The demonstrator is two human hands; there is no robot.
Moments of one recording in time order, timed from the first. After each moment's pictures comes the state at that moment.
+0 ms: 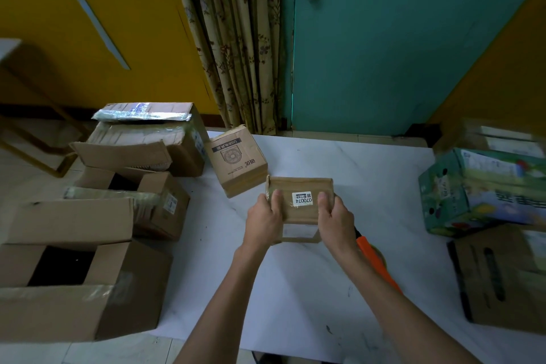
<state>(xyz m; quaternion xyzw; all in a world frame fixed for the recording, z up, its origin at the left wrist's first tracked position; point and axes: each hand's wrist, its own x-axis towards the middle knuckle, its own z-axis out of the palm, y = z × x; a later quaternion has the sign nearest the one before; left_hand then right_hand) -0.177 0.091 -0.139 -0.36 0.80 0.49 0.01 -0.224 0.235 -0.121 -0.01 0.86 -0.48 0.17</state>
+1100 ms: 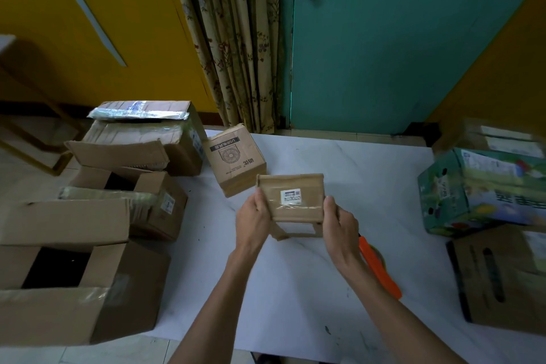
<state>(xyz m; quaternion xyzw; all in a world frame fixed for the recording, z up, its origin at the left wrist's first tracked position) -0.166 0.082 -0.145 -0.36 0.77 0.52 -0.09 -0.210 0.239 -0.110 0.01 0.83 -0.55 0.12</state>
